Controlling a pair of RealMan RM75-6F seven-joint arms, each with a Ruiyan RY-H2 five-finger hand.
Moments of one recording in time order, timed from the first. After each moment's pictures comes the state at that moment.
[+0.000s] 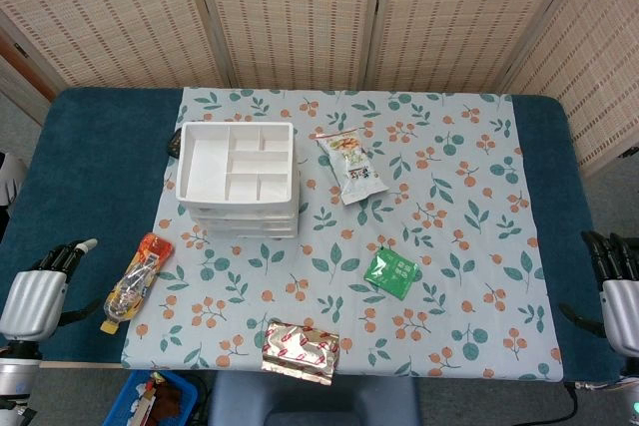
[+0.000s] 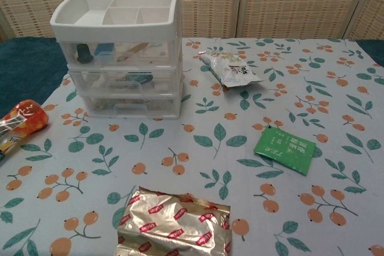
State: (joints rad) left arm -0.16 -1.13 -0.06 -1.64 1.50 1.45 0.13; right arm 0.00 -1.07 0.07 -1.67 -1.47 1.55 -0.08
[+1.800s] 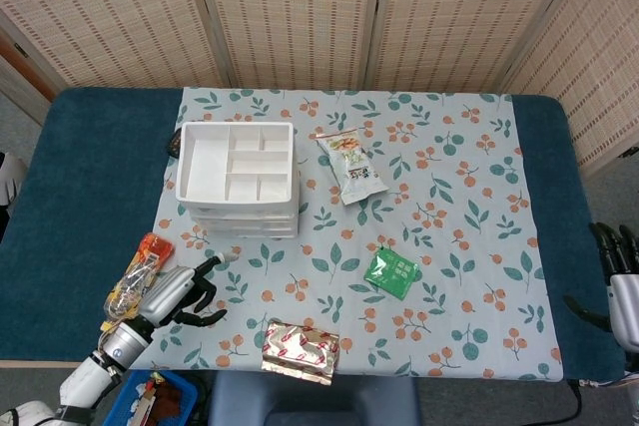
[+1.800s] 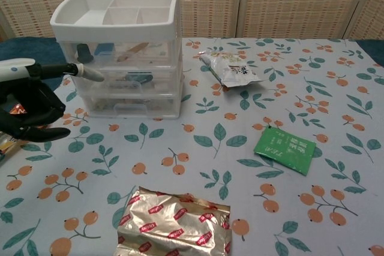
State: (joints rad) left arm -0.48 -1.24 -0.04 -1.78 1.56 1.03 -0.48; right arm 0.00 -1.06 0.09 -1.67 -1.48 1.58 -0.08
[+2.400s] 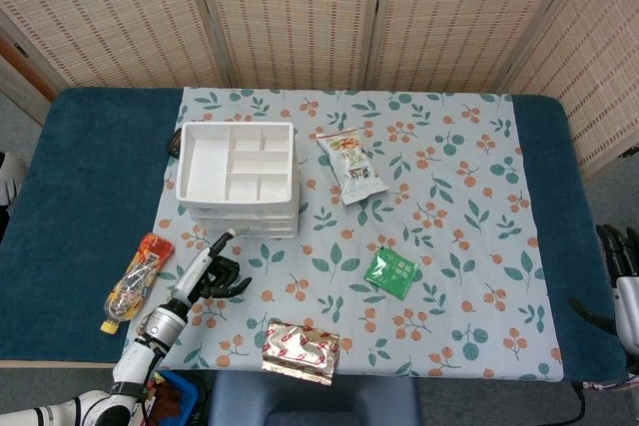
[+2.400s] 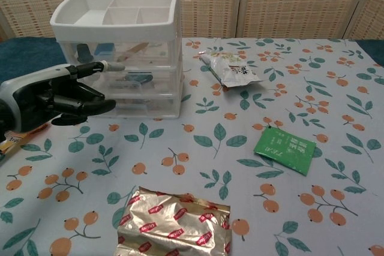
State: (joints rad) left arm -0.50 -1.49 -0.16 -1.71 1.26 1.01 -0.58; right arm -0.01 -1.06 0.09 -1.67 -1.47 1.59 -0.08
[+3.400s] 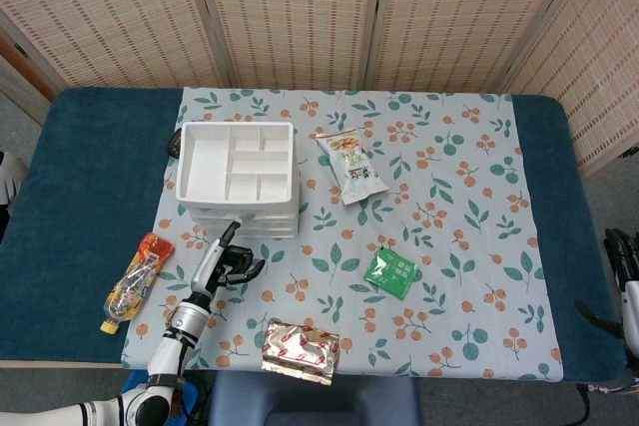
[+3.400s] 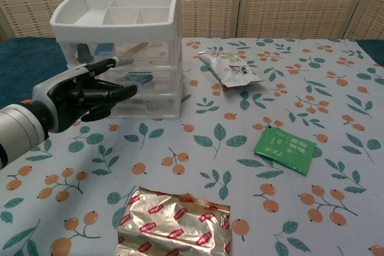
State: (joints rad) left arm -0.50 -1.69 -0.27 -1.62 1.15 1.05 -0.56; right arm -0.03 -1.06 0.09 -1.65 -1.45 1.59 -0.05
